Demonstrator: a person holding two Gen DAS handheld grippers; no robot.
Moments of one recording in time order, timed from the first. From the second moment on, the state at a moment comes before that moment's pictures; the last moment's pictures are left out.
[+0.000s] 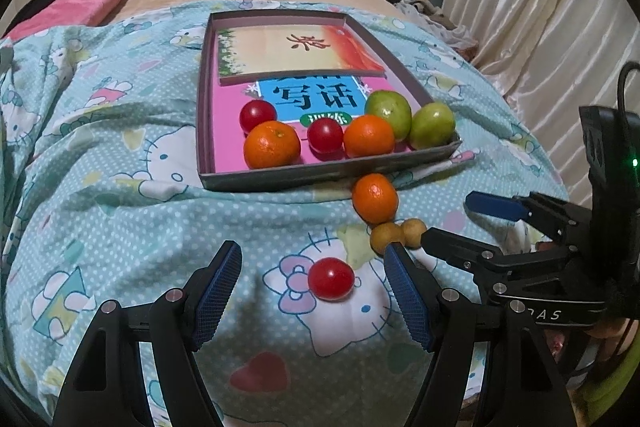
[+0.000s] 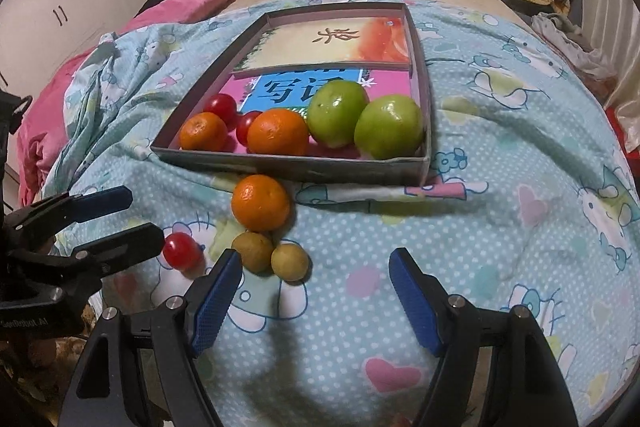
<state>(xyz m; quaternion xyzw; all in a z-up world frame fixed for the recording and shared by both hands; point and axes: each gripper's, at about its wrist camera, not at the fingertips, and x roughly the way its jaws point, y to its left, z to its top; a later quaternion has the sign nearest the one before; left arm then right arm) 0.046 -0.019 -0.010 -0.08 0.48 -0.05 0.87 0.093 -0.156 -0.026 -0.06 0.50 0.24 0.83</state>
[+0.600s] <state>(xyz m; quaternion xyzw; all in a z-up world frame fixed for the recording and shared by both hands) 0.053 -0.033 -0.035 -0.06 0.52 -0.08 0.85 0.096 -0.150 -0.041 -0.10 0.52 0.22 0.82</state>
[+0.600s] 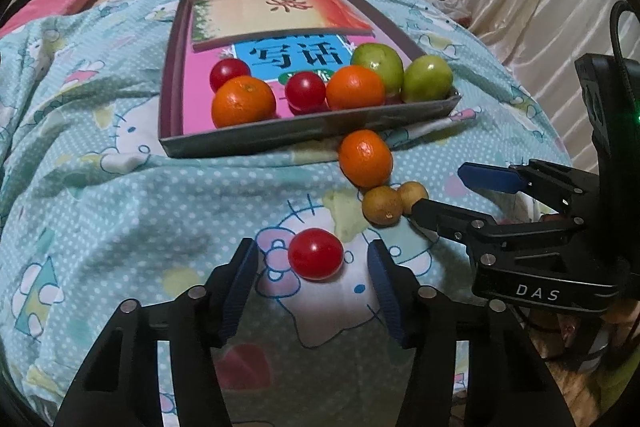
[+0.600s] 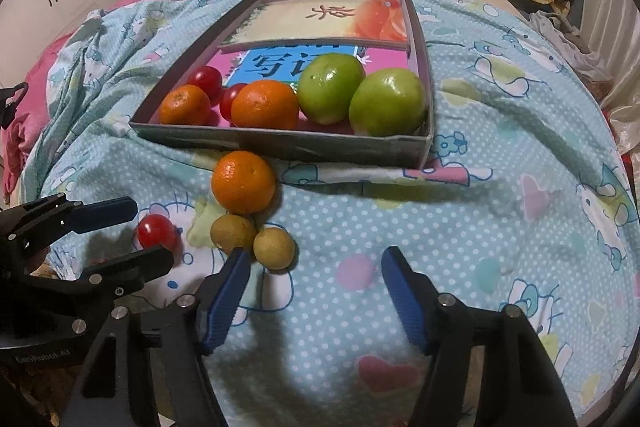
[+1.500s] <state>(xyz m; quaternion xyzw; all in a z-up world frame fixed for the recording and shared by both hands) 0.056 -0.036 -0.041 -0.06 0.53 -0.09 0.84 0.099 -0.134 -0.048 -0.12 0.51 0.24 0.81</state>
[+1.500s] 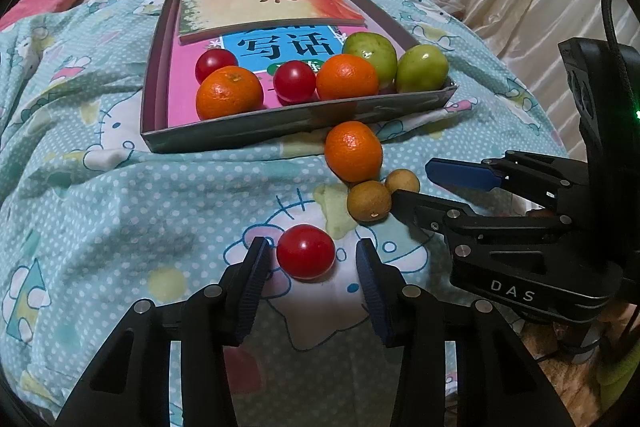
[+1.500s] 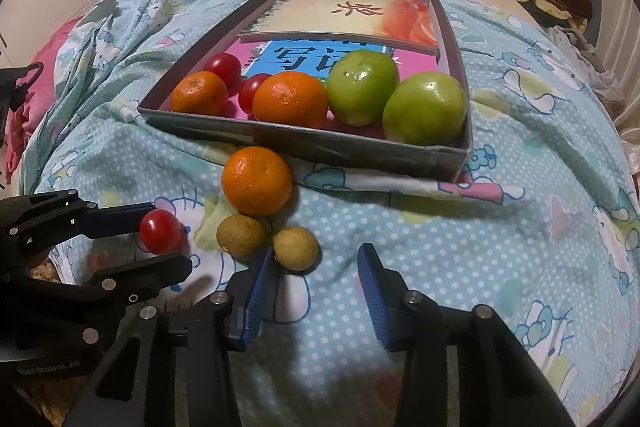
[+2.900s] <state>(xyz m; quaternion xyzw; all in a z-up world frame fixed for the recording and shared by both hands) 0.063 -0.020 -0.027 -0.10 0.49 -0.10 0.86 0.102 -0.146 -0.029 -0.05 0.48 0.29 0.82</state>
